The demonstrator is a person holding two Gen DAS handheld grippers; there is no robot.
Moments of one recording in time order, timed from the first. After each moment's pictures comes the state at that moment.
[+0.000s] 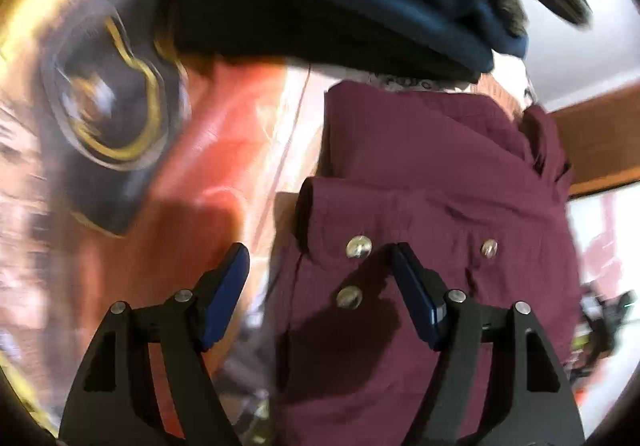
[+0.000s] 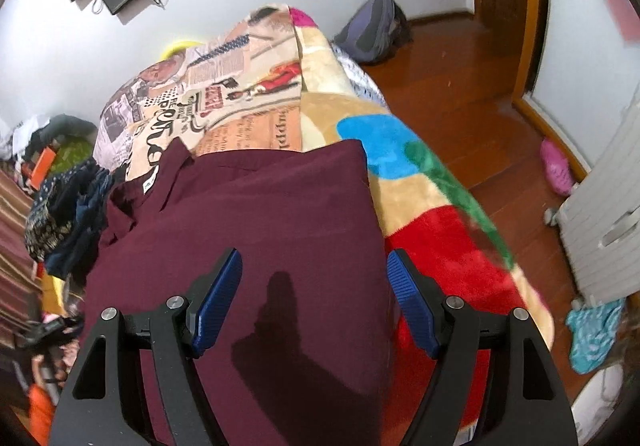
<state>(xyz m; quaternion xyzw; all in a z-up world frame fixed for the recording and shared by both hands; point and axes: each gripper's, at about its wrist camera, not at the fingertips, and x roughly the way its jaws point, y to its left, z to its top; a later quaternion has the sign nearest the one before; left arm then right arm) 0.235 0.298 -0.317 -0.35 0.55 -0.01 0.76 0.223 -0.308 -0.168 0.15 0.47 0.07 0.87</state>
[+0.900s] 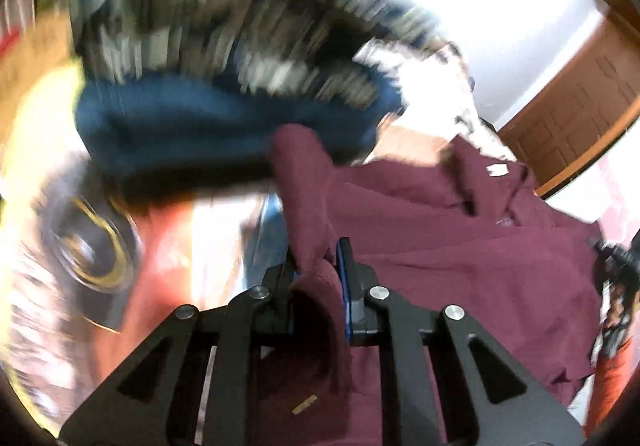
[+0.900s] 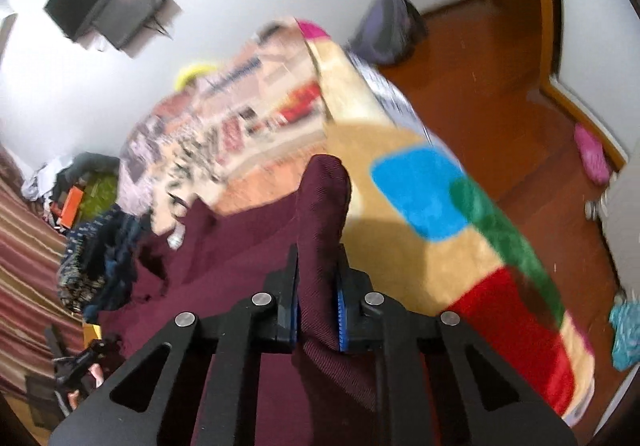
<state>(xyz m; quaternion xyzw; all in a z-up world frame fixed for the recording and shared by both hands) 0.260 0.221 -0.202 -0.18 0.43 0.00 0.88 0.260 -0.313 -0.144 0.22 0.43 0.11 0.87</state>
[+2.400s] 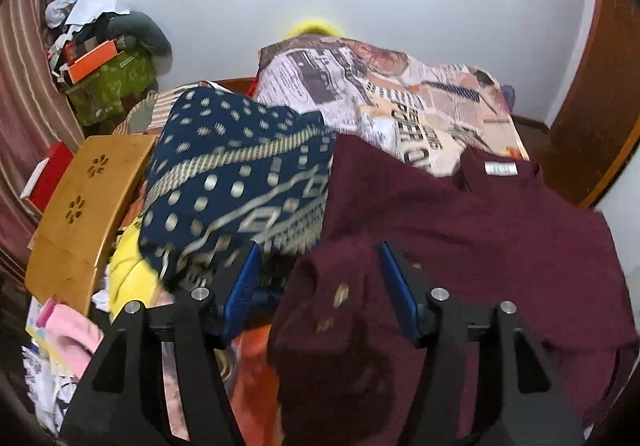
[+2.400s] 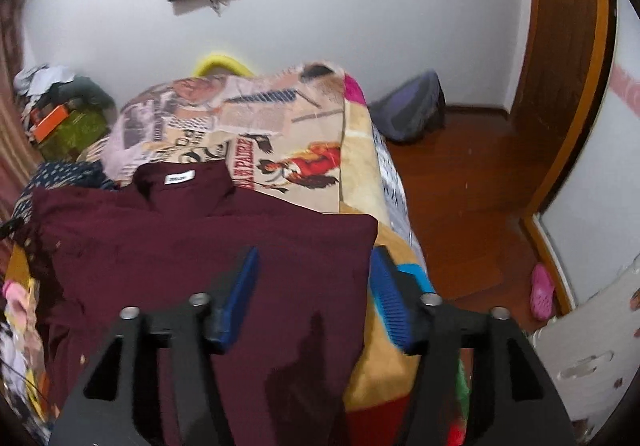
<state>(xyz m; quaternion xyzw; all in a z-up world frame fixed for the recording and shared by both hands) 0.299 0.227 -0.118 -0.05 0.41 0.09 0.91 0.288 -0.263 -0.092 -0.01 0.37 0.11 0.92</state>
